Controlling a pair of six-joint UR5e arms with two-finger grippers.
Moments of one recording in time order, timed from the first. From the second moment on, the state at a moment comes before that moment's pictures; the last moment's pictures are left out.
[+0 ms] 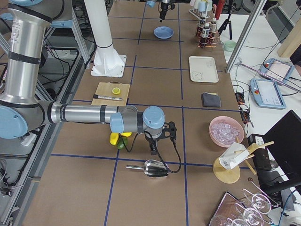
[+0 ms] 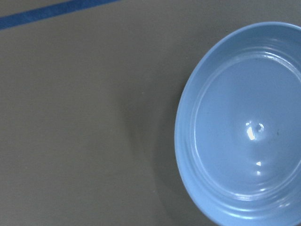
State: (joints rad) left arm -1.01 -1.54 -1.51 -2.23 -2.45 -0.53; right arm 1.50 -1.80 1.80 -1.49 2.47 -0.01
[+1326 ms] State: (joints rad) left arm -0.96 -1.63 -1.64 -2.26 -2.34 -0.82; right arm 1.50 -1.80 1.80 -1.49 2.51 0.00
